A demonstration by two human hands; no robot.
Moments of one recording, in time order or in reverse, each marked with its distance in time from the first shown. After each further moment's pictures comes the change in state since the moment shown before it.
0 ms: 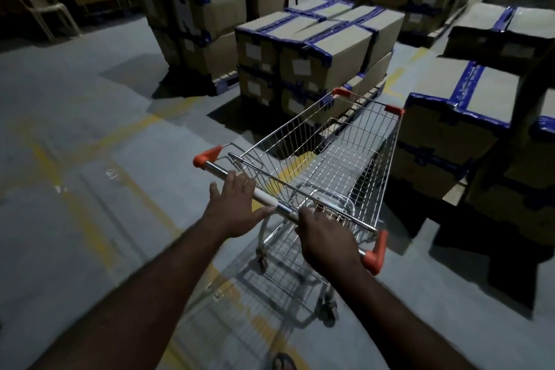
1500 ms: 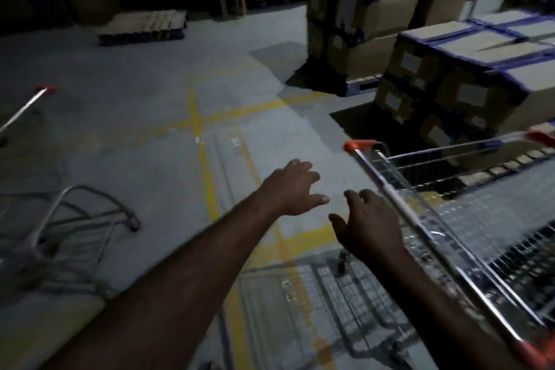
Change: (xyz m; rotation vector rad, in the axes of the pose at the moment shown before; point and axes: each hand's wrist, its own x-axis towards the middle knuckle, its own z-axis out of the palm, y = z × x) left_hand 0.010 -0.172 -0.065 -0.152 0.000 -0.158; right_hand 0.146 -0.175 0.009 -0.051 -0.024 -0.267
